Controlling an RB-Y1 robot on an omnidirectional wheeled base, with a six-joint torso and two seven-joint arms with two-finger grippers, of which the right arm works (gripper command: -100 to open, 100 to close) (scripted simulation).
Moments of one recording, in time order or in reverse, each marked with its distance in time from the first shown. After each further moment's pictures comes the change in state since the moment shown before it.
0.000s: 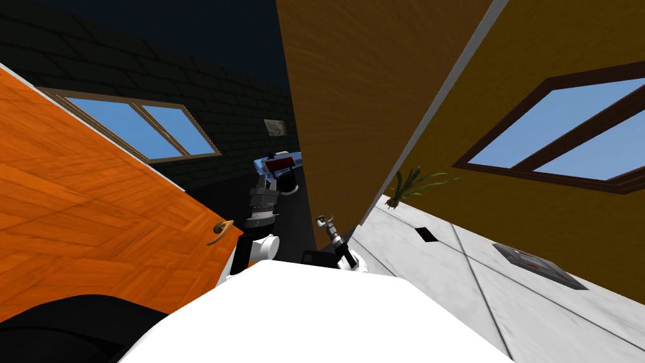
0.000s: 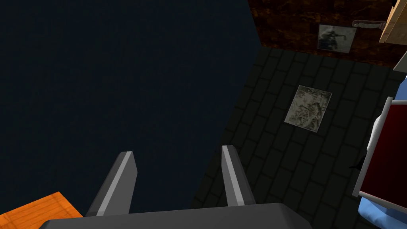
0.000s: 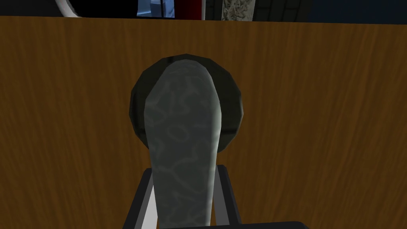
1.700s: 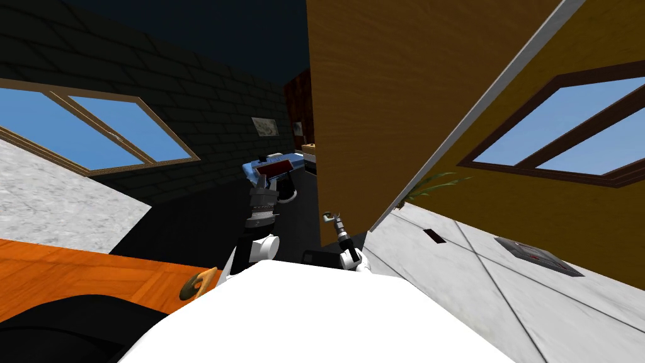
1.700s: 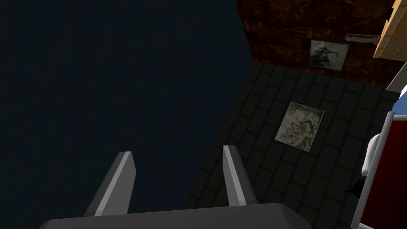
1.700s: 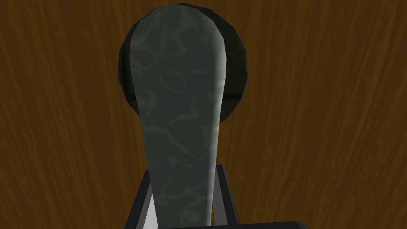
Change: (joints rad) arm -0.028 0.046 -0.222 0.070 -0.046 -0.019 0.062
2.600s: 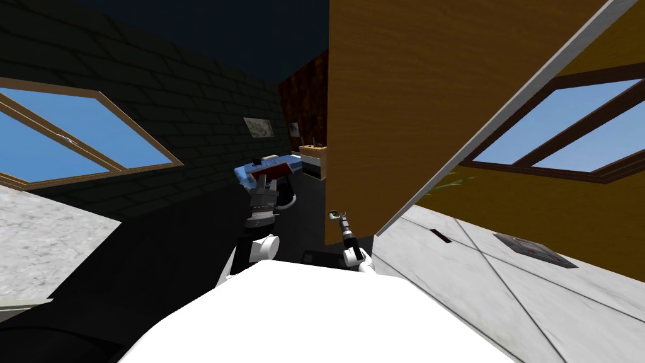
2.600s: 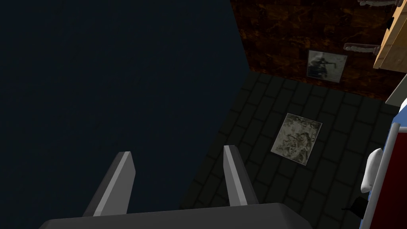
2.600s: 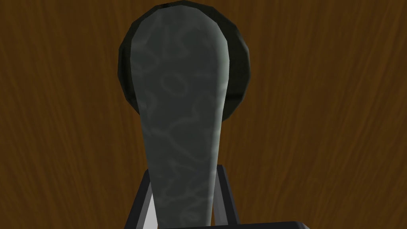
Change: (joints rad) arm -0.018 -0.008 -0.108 0.033 -0.030 -0.008 0.026
